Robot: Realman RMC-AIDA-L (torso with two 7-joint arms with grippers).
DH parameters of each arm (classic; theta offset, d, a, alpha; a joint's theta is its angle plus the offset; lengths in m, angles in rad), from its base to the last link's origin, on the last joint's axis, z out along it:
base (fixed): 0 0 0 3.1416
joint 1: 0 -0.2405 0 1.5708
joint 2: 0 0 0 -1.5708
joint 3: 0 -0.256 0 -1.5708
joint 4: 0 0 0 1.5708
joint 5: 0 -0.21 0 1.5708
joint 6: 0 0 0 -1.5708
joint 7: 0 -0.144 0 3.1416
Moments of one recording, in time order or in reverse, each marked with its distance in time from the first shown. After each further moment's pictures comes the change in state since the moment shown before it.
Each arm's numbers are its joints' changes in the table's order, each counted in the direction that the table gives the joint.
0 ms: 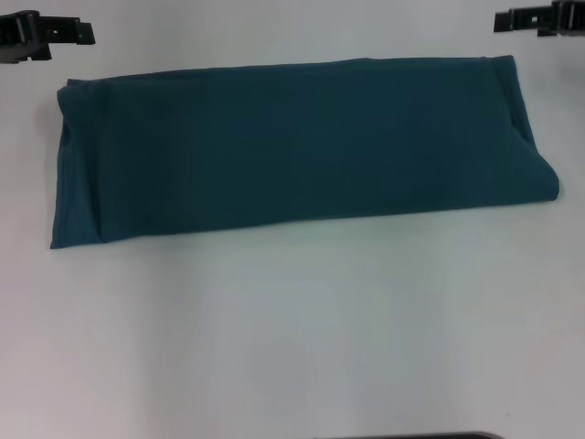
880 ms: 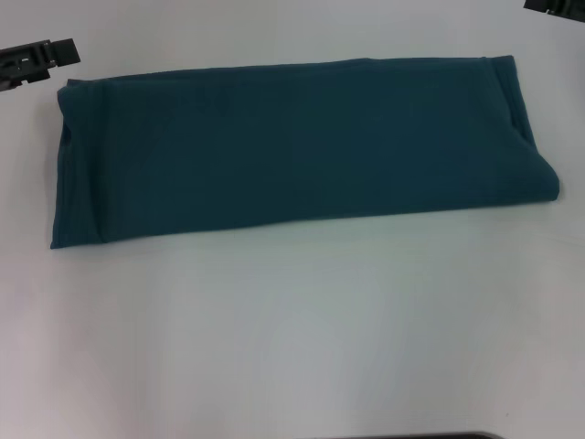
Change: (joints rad) left arm -0.152 -0.022 0.178 -0.025 0.287 0.234 -0.255; right arm 0.173 0.028 -0.141 -0.022 -0.393 -0.218 0.355
